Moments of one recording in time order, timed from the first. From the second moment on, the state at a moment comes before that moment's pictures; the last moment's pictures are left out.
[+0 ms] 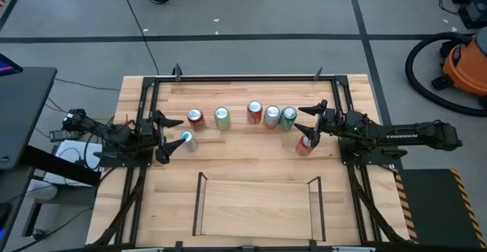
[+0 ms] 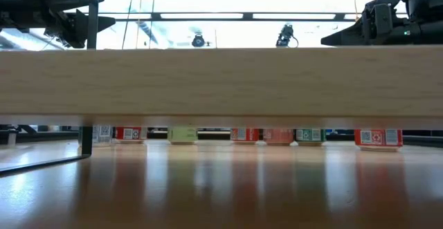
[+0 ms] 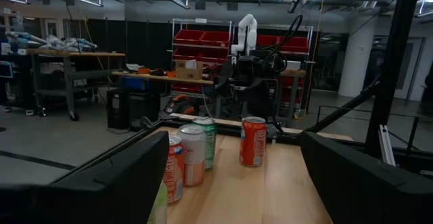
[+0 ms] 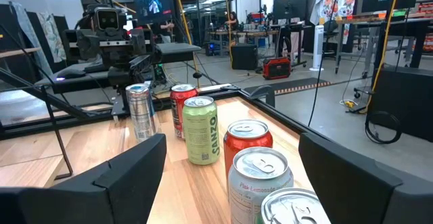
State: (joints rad) left arm -0.41 0.07 0.07 0.22 -0.63 0.04; right arm -0.17 0.46 0.04 0.47 0.16 0.06
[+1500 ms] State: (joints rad) left arm -0.40 0.08 0.07 0.27 -0.60 -0.32; right arm -0.17 0.46 0.04 0.52 0.18 0.07
